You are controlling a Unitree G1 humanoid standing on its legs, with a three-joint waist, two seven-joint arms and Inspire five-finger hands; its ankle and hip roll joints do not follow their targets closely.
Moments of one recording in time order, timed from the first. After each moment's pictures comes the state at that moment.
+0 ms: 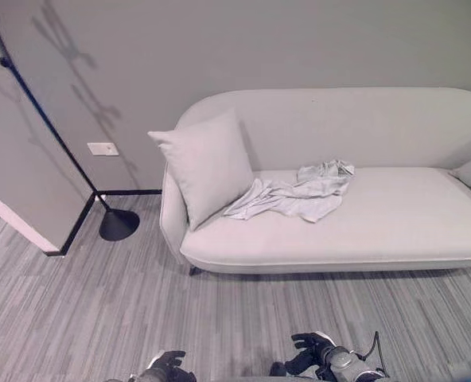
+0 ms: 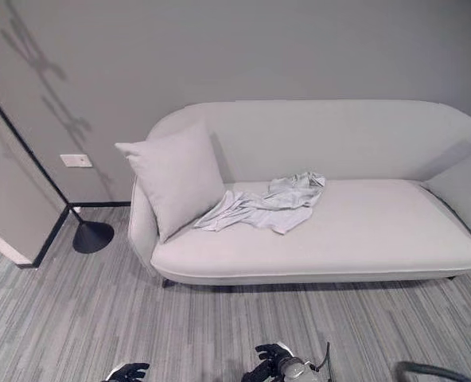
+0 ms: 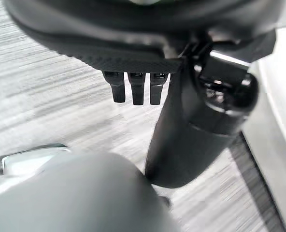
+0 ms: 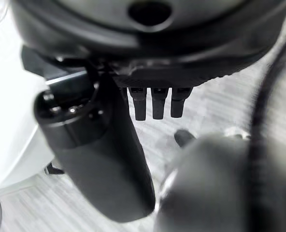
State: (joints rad) left arm -0.10 0.18 -0.25 1.38 0.01 -0.12 0.05; right arm -0.14 -0.21 0.51 1.24 -0.04 0.01 0.04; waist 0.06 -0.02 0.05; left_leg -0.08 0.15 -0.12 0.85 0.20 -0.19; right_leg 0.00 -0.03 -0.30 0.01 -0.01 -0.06
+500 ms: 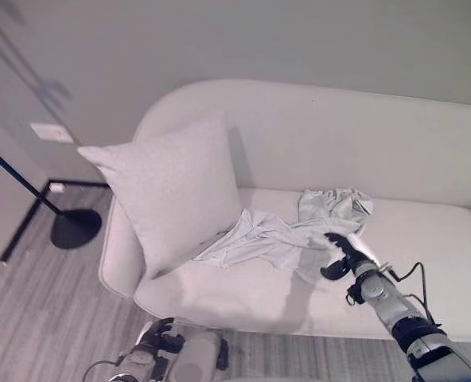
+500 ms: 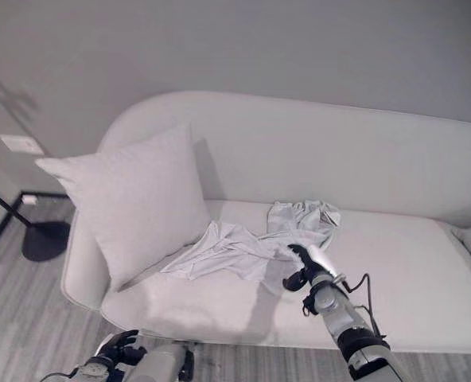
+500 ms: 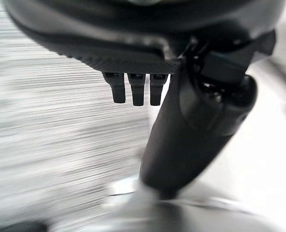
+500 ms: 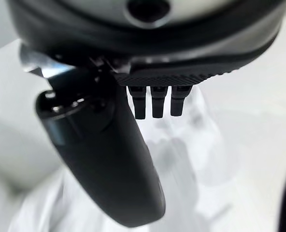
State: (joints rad) left arm -0.13 0.24 -0.17 1.41 -0.03 -0.09 0.06; right arm -0.34 -0.54 0.33 0.77 -0.22 0.02 -0.14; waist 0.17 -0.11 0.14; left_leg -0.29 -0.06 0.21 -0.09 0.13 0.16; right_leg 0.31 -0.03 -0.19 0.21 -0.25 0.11
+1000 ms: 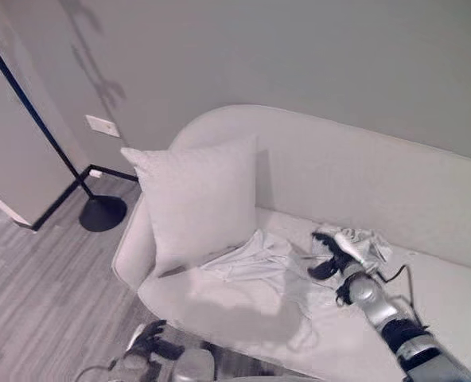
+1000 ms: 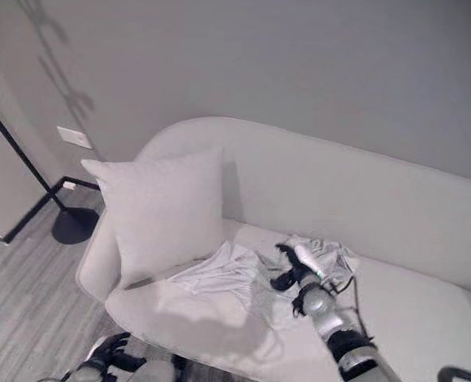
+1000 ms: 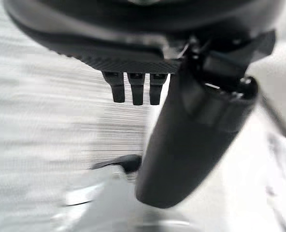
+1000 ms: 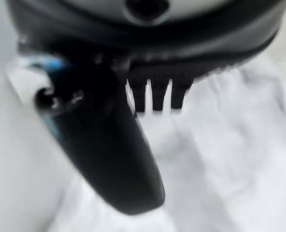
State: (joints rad) left arm -0.03 0.29 -0.18 1.27 -0.05 -0.11 0.10; right arm -0.19 -0.39 0.39 0.81 -0.19 -0.01 -0.13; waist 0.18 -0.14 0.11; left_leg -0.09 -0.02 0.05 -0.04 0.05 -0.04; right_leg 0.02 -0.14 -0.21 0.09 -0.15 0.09
